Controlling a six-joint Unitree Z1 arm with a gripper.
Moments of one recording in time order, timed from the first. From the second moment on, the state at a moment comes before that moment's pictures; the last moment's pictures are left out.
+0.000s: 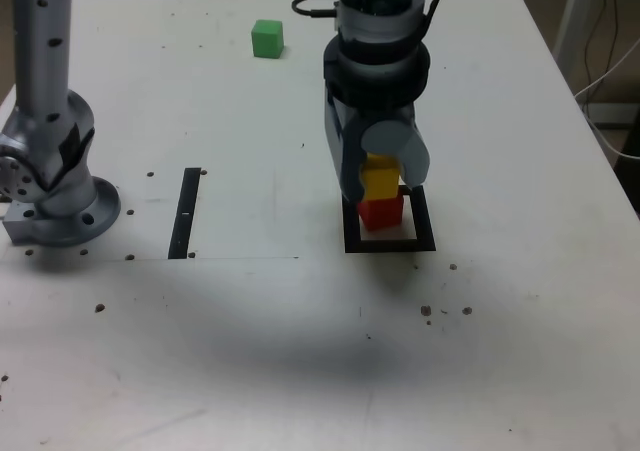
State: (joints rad) arm -0.20 1.92 -1.46 1.14 0.15 -0.36
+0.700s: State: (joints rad) arm -0.14 1.93 -1.46 1.12 0.16 -0.35
